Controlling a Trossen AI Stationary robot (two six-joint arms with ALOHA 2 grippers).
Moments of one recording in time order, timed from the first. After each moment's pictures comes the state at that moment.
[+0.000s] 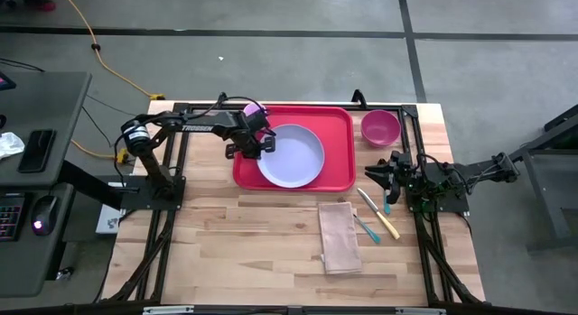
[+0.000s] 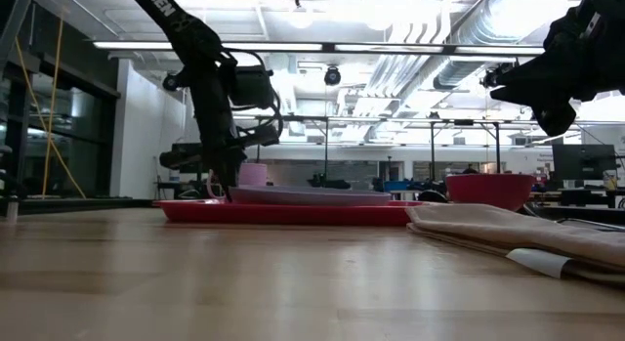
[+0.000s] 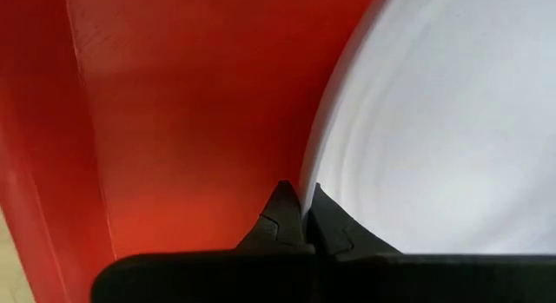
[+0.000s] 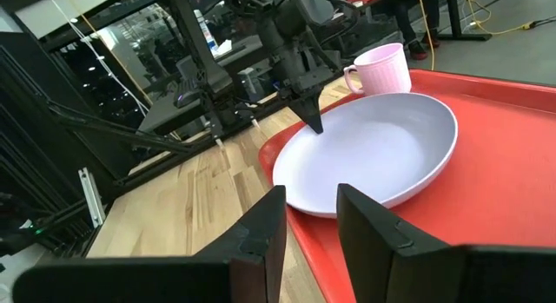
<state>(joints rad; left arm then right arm) 0.49 1.71 1.04 -0.60 0.18 -1.13 0.23 0.03 0.08 -0.15 0.46 0.50</state>
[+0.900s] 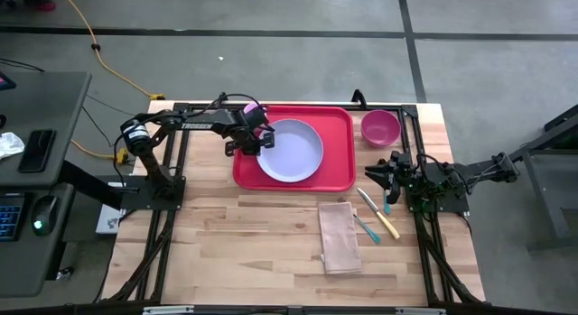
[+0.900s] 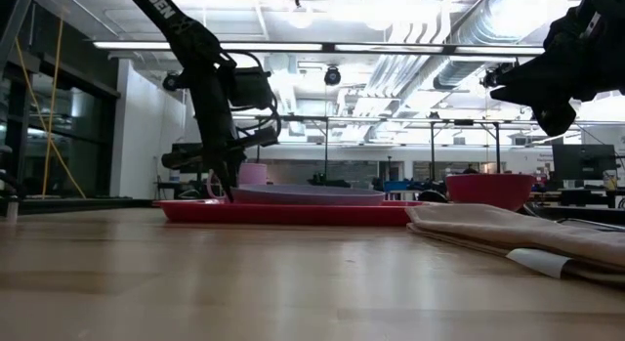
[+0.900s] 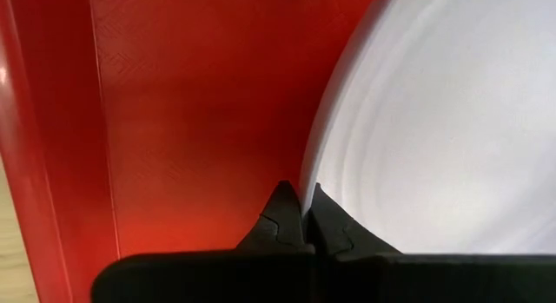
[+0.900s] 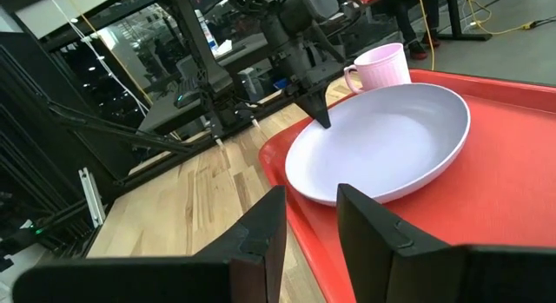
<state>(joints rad) 0.52 1.71 1.04 -0.58 0.15 -1.14 0.23 0.03 0.08 -0.15 0.46 0.50</state>
